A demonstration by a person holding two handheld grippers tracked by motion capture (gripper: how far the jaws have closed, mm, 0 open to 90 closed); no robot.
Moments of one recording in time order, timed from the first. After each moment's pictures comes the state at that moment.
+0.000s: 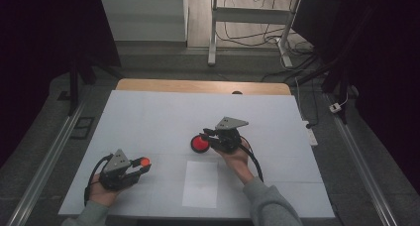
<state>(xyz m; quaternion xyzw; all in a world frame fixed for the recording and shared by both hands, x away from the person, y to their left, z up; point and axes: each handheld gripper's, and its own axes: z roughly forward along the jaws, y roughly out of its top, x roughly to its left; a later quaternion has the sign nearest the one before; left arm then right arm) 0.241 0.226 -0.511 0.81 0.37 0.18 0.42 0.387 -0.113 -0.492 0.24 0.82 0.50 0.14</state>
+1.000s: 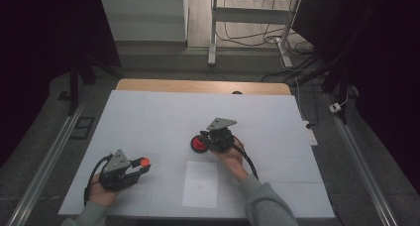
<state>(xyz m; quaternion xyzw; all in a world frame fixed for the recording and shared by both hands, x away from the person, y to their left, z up) 0.241 0.226 -0.512 0.81 0.38 0.18 0.41 0.400 -0.094 -0.512 0.24 0.85 0.45 0.14</state>
